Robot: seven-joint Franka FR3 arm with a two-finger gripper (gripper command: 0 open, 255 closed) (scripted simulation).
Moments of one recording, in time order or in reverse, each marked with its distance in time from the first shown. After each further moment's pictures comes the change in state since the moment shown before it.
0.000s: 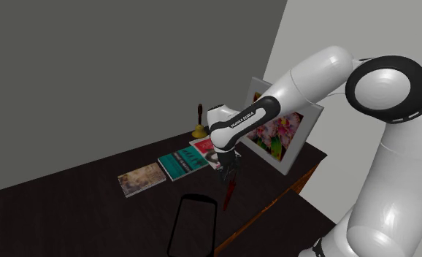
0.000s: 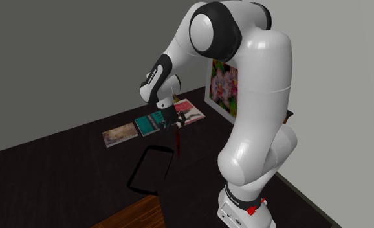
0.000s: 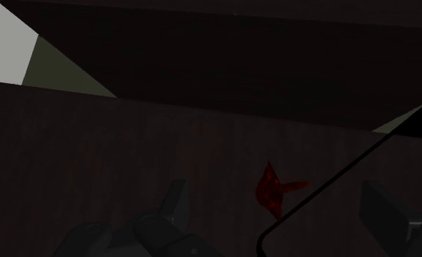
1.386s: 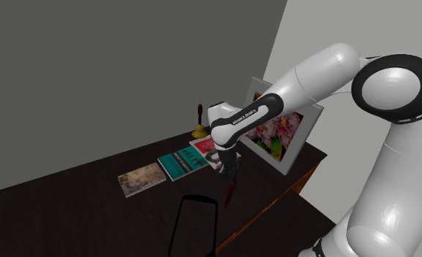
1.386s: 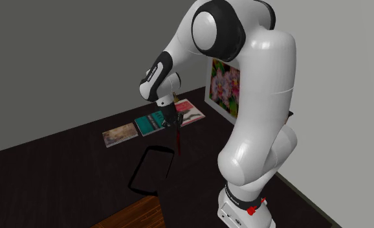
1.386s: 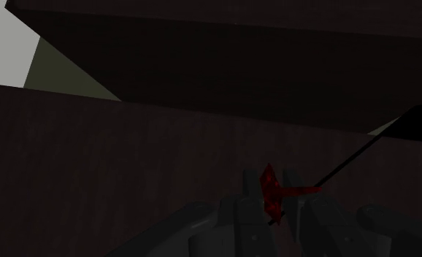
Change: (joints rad) arm -0.001 -0.031 0.002 -0.002 0.005 -0.028 -0.005
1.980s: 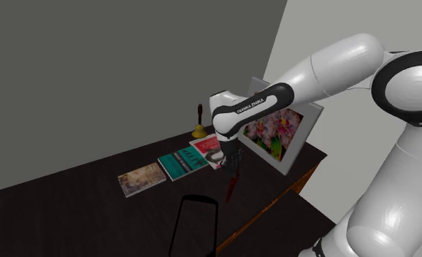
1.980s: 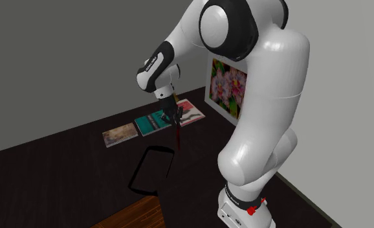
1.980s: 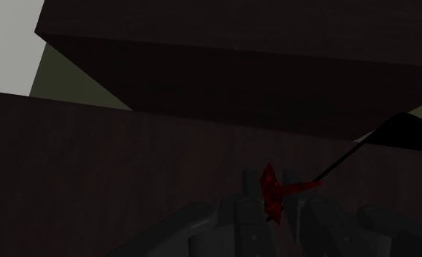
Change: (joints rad) arm -0.002 -0.092 0.005 0.018 0.017 -0.108 -0.013
